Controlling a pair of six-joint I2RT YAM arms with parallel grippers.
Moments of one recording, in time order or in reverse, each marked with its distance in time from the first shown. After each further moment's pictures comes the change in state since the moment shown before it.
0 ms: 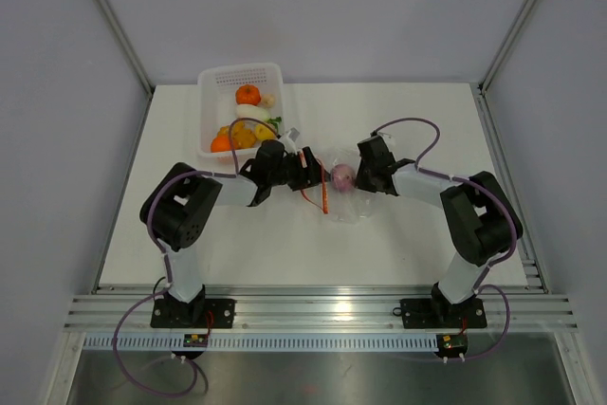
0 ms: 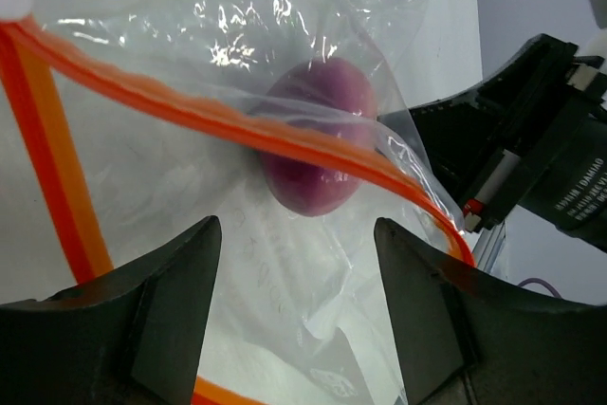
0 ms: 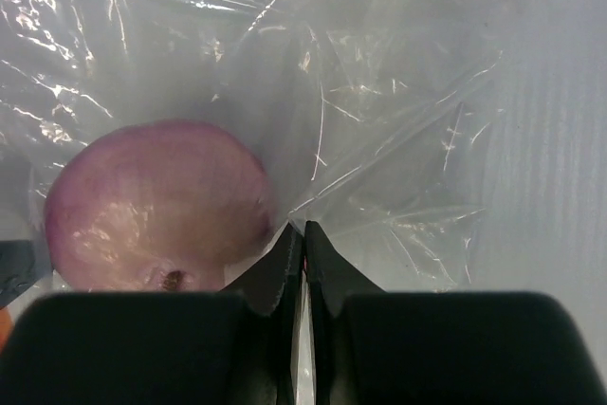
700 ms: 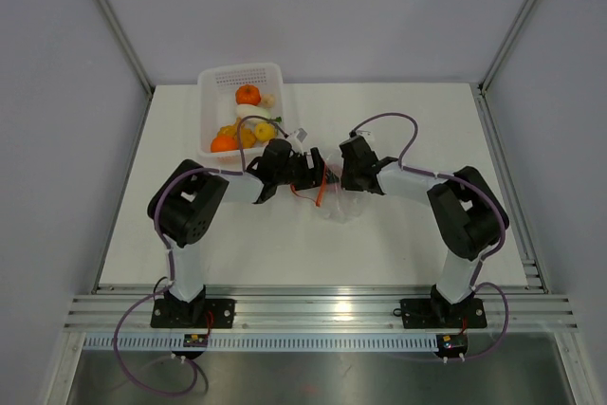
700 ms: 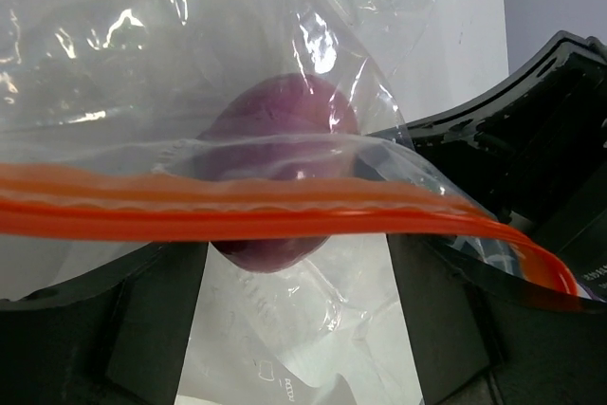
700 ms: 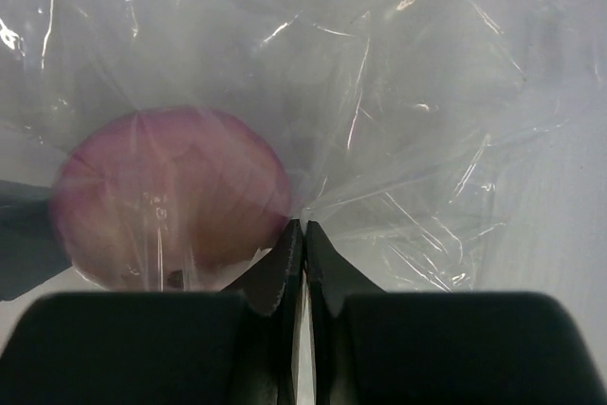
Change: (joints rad) left arm -0.023 0.065 0.068 -0.040 -0.004 0.055; right arm 0.097 0.068 0.085 -0.008 0.030 -0.083
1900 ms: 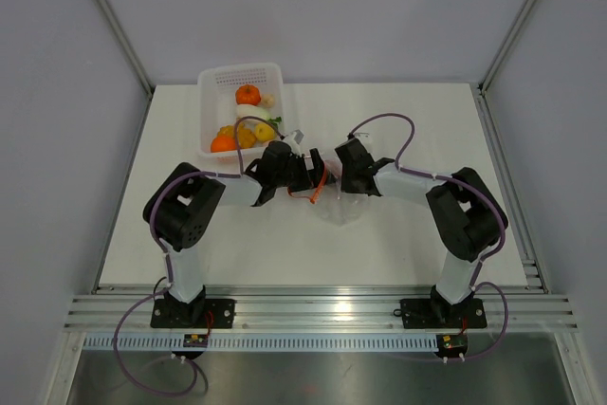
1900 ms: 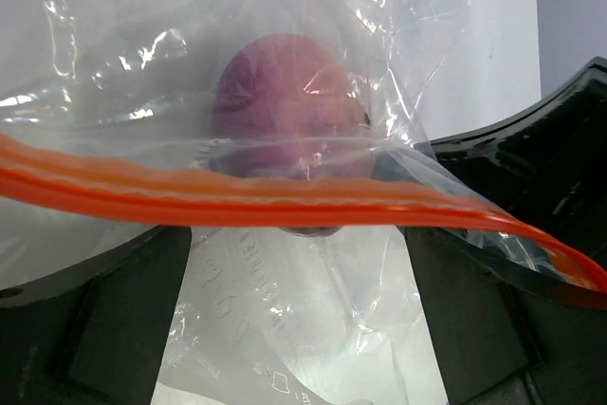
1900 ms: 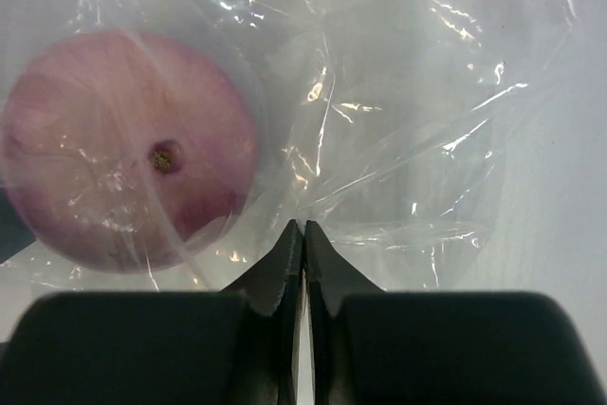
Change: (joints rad) left arm -0.011 -0.040 -0.033 -0.029 -0.097 0.018; right arm 0.035 0.005 0.014 -0.060 0.084 -0.006
